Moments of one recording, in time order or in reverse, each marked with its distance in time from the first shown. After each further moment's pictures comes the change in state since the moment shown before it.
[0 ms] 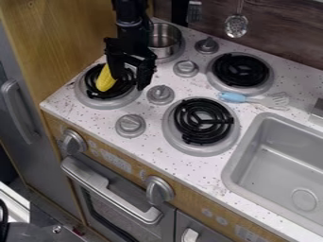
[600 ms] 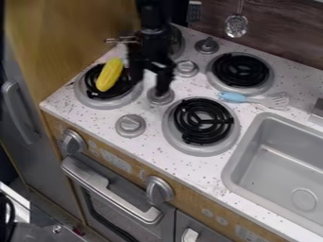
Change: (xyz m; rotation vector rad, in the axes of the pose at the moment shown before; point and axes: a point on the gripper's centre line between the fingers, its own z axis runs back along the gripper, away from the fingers) arm 0.027 -0.040 -0.013 0.012 0.033 -0.142
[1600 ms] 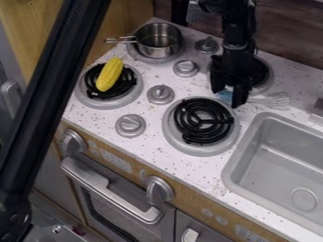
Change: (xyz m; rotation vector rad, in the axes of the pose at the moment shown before) arm 0.092 -0.095 -0.025 -0.094 -0.096 -0.262
